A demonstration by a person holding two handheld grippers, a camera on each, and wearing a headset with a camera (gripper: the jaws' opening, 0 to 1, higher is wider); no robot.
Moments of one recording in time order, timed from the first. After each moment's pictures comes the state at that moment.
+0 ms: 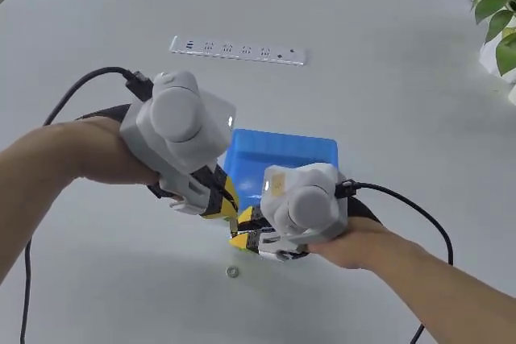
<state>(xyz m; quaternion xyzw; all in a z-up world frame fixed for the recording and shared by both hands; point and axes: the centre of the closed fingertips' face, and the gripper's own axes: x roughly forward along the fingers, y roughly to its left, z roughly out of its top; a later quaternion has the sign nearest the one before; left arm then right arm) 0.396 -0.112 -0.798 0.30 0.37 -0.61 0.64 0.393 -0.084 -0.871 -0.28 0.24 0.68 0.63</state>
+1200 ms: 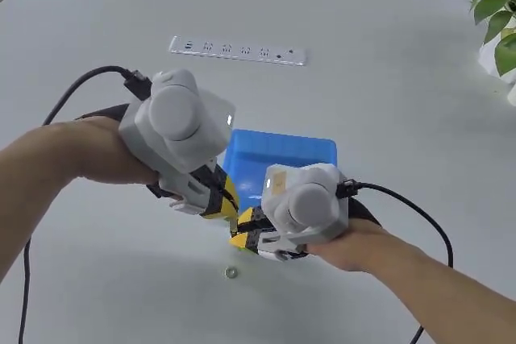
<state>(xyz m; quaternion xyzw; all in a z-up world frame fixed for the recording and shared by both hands) 0.397 -0.115 -0.796 0.30 0.36 -0.61 0.64 0.394 -0.085 -0.869 -0.26 0.25 0.68 0.64</state>
